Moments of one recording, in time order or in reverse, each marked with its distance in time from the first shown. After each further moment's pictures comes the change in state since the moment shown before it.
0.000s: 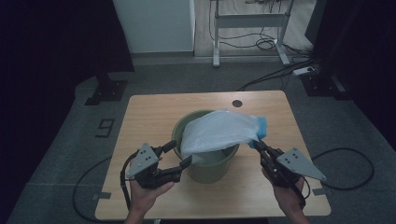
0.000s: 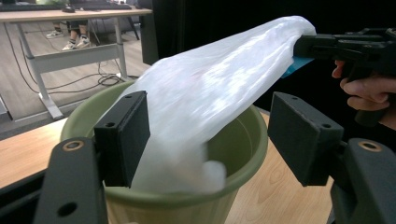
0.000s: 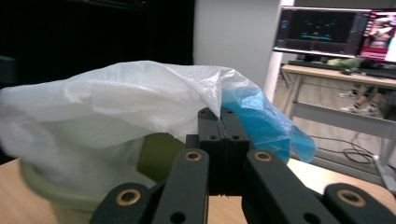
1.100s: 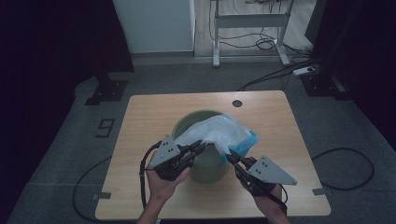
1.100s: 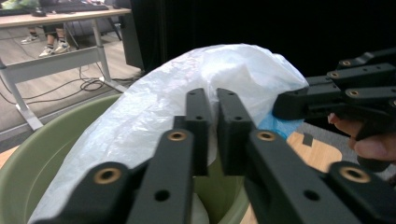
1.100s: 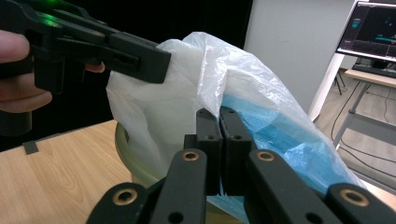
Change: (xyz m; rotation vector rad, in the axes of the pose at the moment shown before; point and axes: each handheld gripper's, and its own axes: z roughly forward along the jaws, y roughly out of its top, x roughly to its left) left arm -0.010 0.012 0.037 -0.001 -0.056 0.035; right arm 0.049 -0.002 0.015 0.043 0.194 -0.074
